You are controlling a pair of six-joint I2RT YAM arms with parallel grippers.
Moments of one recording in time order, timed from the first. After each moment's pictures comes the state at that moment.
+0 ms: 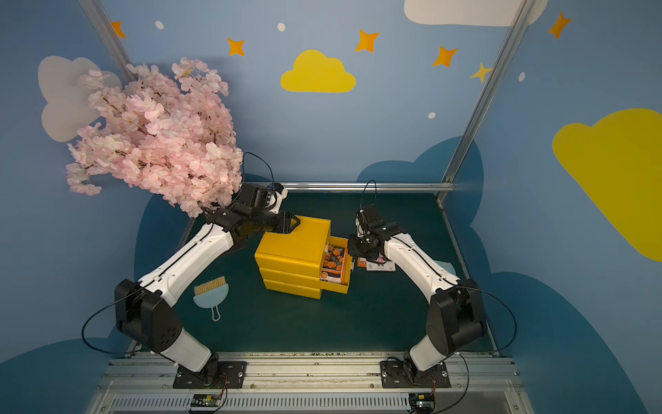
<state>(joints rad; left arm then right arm) -0.41 1.62 1.49 -0.63 0.26 -0.28 0.48 1.59 1.31 -0.79 -0.11 0.43</state>
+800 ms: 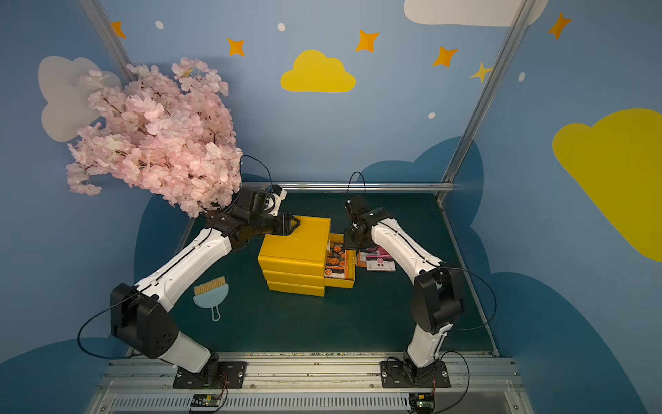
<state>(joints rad) -0.41 1.57 1.41 -0.54 0.26 -0.30 0.51 1.78 1.55 -0.97 0.03 0.39</state>
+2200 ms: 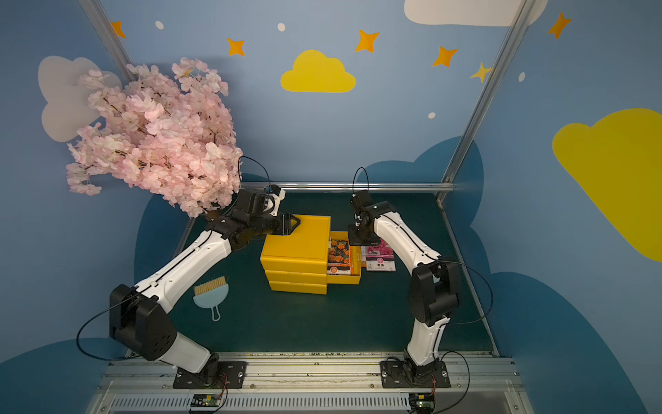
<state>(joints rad) -0.41 1.56 1.39 -0.49 0.26 -0.33 0.44 1.82 1.62 -1.02 0.02 0.30</state>
